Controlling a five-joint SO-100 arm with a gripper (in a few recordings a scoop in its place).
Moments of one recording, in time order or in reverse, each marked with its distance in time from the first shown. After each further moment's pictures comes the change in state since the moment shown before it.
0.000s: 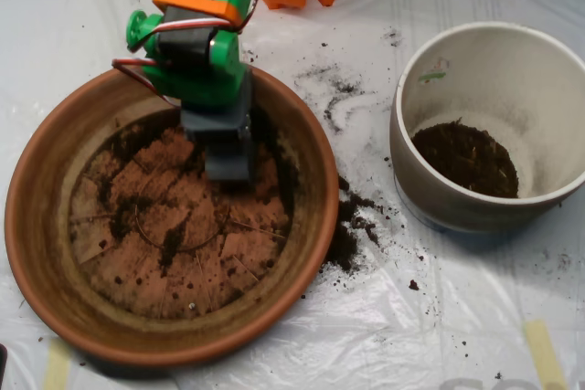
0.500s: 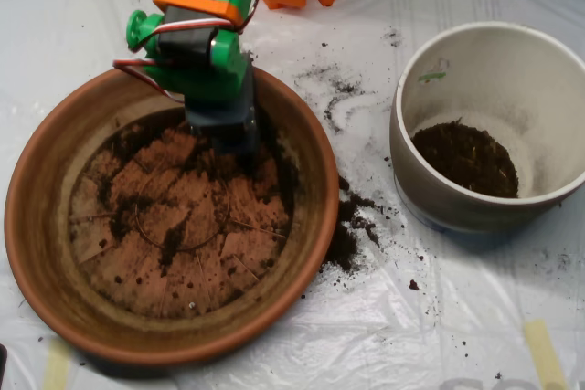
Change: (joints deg) arm -1.2 0.0 -1.7 5.5 -2.4
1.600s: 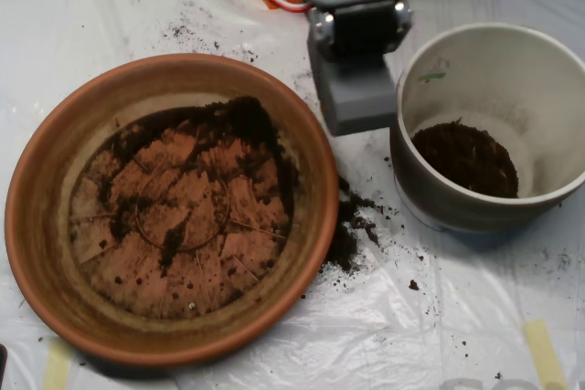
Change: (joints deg) arm -27.6 5.4 -48.7 17.8 17.4
